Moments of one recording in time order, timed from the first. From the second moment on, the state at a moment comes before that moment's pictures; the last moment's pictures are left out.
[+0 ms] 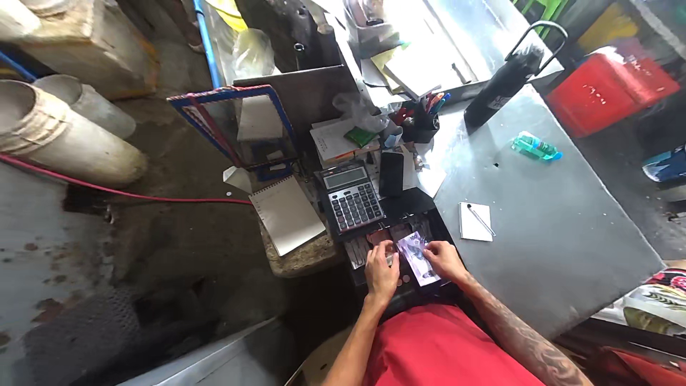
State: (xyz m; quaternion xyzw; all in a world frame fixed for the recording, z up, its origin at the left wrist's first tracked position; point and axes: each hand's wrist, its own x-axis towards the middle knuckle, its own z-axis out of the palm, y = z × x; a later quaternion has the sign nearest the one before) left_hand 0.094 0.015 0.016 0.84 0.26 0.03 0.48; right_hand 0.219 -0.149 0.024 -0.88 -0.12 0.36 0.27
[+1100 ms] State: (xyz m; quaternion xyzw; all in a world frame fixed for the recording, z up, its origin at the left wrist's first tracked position) left_hand 0.118 0.037 -0.030 0.92 0.20 -0.18 0.28; right_hand 0.190 -0.158 -0.035 -0.90 -0.32 0.13 0.26
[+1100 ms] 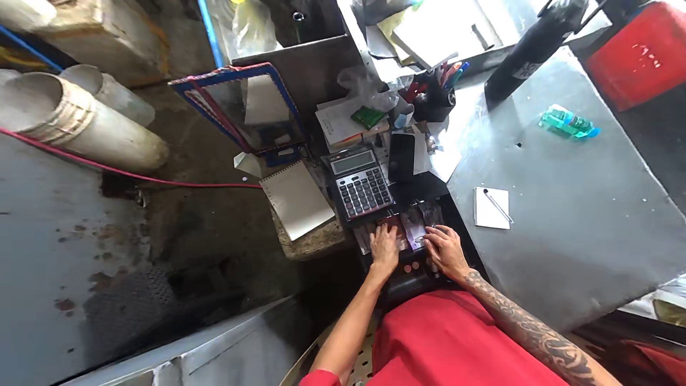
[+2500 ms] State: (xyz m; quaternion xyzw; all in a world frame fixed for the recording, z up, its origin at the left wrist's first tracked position) left_hand 0.070 0.006 0.032 0.26 0.41 0.13 0.86; right_hand 0.155 -0.104 0.054 -0.66 -0.03 0.32 0.68
